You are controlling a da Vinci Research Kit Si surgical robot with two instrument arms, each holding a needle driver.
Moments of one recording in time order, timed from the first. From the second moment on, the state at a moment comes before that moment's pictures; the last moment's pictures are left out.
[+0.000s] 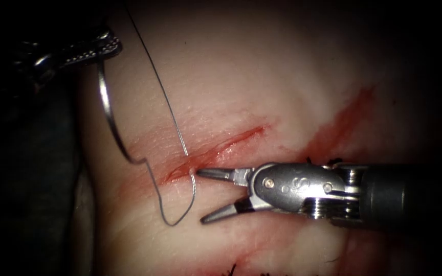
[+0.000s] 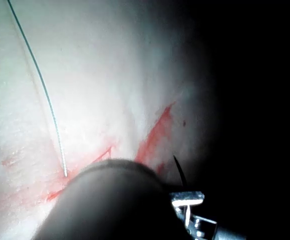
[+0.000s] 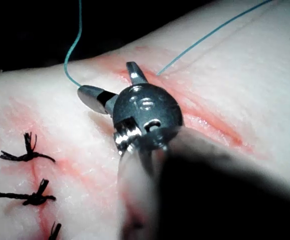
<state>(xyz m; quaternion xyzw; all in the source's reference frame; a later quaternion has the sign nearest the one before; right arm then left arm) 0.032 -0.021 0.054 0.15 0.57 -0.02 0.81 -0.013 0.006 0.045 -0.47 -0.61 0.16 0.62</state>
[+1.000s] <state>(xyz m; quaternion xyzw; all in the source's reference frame) 0.035 -0.022 0.057 0.08 0.51 -0.13 0.85 -0.012 0.007 0.043 -0.49 -0.62 0.15 0.60</state>
